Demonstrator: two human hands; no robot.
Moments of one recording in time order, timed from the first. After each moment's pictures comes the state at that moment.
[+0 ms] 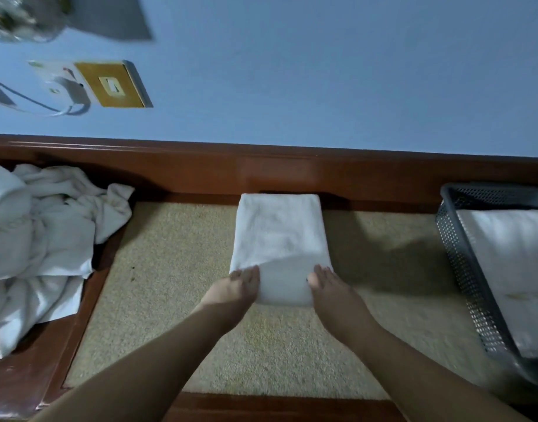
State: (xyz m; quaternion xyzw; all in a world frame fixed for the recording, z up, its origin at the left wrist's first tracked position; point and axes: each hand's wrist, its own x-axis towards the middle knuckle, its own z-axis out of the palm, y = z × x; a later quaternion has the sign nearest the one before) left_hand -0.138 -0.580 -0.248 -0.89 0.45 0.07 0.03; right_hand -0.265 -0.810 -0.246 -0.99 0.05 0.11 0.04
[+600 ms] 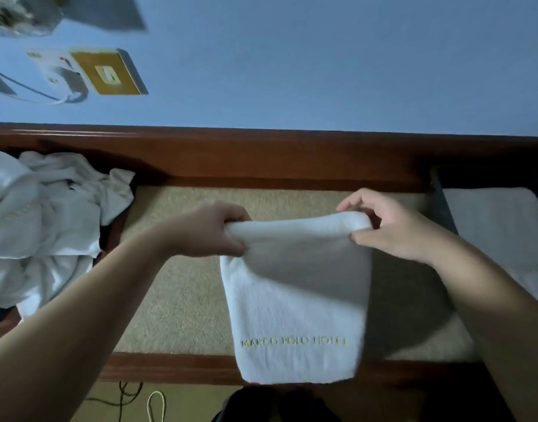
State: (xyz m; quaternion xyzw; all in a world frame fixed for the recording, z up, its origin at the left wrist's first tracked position) left_hand -0.100 -0.585 -0.046 -0.85 0.34 0.35 -0.20; right_hand -0.260 -0.889 -0.043 -0.88 0.13 0.13 0.44
